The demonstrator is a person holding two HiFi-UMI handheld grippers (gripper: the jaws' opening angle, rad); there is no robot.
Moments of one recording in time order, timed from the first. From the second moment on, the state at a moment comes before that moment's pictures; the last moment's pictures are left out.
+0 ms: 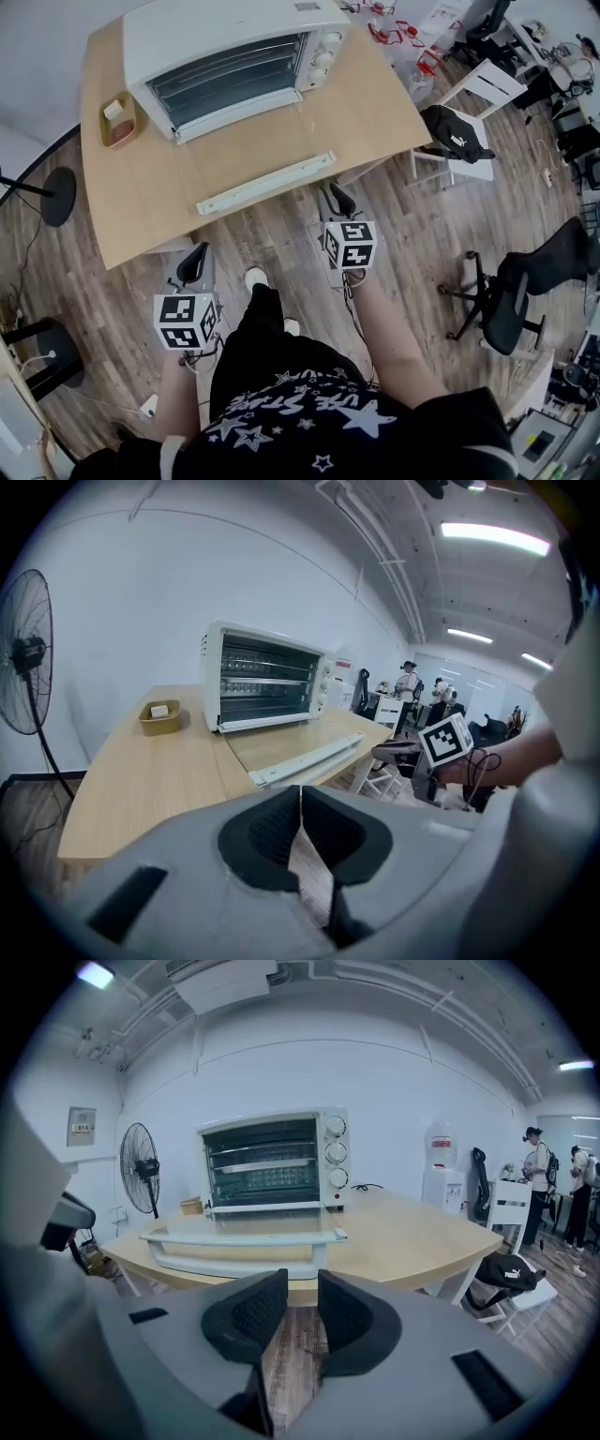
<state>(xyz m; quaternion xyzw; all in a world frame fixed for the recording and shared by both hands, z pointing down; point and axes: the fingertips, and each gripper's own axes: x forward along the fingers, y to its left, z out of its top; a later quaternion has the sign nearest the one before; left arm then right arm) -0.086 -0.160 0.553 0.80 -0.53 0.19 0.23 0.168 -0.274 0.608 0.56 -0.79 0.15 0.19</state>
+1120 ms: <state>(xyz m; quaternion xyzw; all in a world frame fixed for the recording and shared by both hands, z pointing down) -0.027 0.027 0.454 0.82 -0.54 0.13 0.14 0.192 -0.053 0.460 0.52 -0.84 0.15 0.09</state>
